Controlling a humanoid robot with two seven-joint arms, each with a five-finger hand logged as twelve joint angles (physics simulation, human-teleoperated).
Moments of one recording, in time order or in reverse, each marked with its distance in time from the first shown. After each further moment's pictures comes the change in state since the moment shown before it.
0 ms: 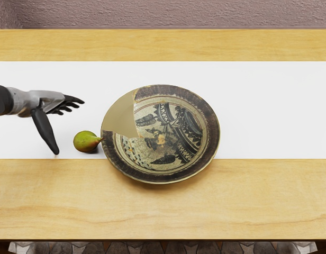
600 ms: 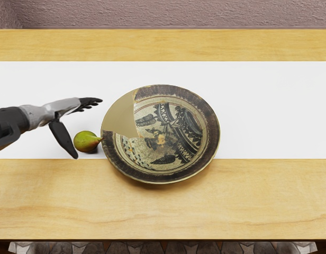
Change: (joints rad) left arm 0.196 -0.038 0.009 -0.012 0.281 0.186 -0.442; right arm 0.000 0.000 0.000 0.000 0.000 0.000 0.000
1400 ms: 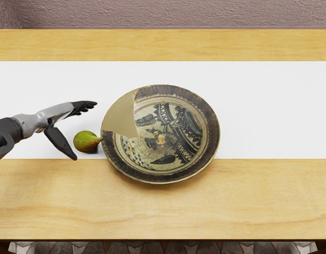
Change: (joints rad) left arm 0.087 -0.010 0.021 0.108 0.006 0.062 -0.182; right arm 0.000 0.000 0.000 0.000 0.000 0.000 0.000
